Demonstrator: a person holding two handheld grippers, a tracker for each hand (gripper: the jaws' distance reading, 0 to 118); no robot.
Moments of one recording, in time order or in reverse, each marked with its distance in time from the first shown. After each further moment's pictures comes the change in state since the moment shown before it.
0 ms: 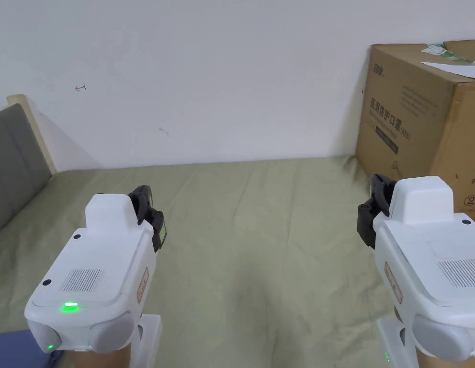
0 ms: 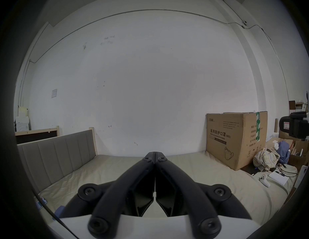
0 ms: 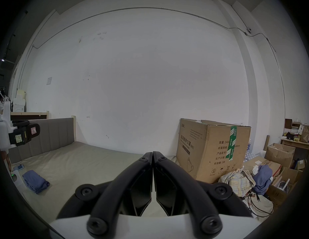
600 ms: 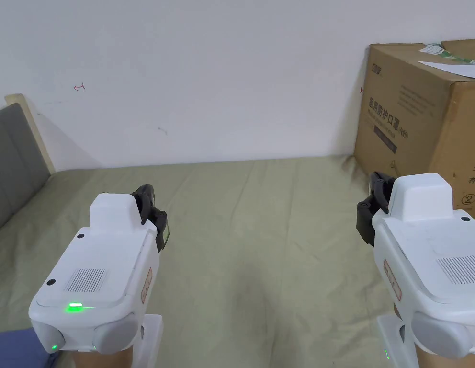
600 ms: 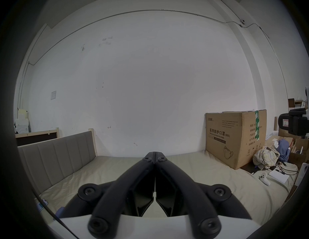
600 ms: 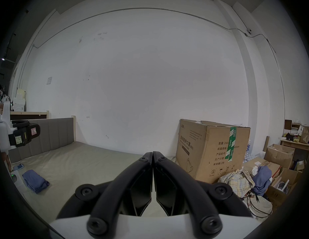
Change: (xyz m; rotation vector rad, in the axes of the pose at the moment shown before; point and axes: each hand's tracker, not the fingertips) left arm 0.006 0.000 0.004 0.004 -0.005 -0.016; right arm 0.000 0.003 0.002 0.004 -0.002 0.006
